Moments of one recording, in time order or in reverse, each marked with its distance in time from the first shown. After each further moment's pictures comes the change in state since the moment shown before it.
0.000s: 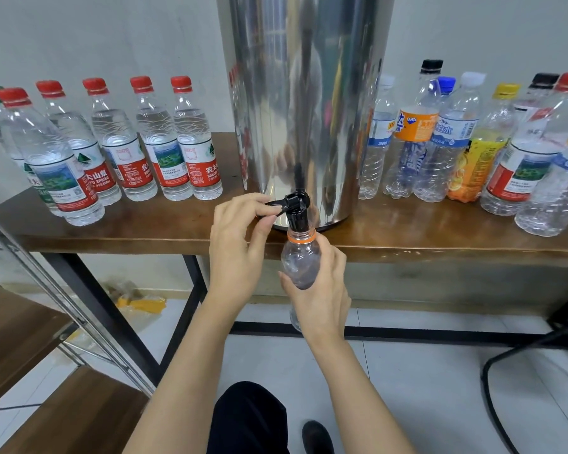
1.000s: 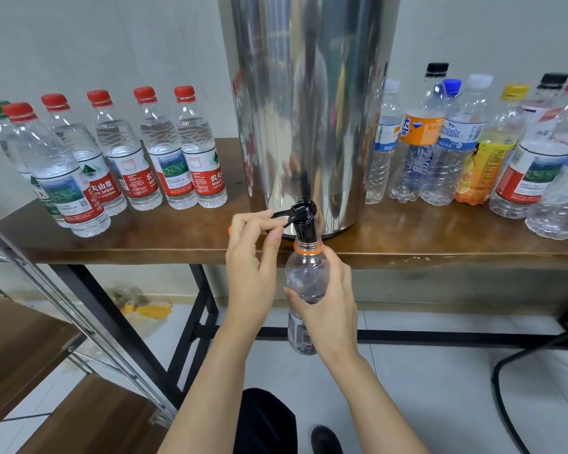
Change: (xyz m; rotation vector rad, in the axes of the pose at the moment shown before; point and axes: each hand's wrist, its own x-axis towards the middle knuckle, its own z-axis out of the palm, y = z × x) left_hand -0.009 0.010 0.011 -0.212 0.070 -0.143; right_hand -0.005 -0.002 -0.007 0.194 -0.089 0.006
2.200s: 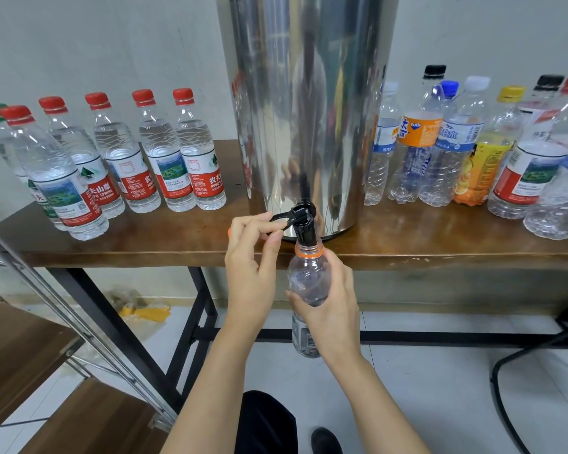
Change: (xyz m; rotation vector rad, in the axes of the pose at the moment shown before) left_hand 0.000 -0.002 -0.001 -0.036 -0.006 -0.006; right_hand -0.001 0.002 -0.002 0.005 -0.019 0.019
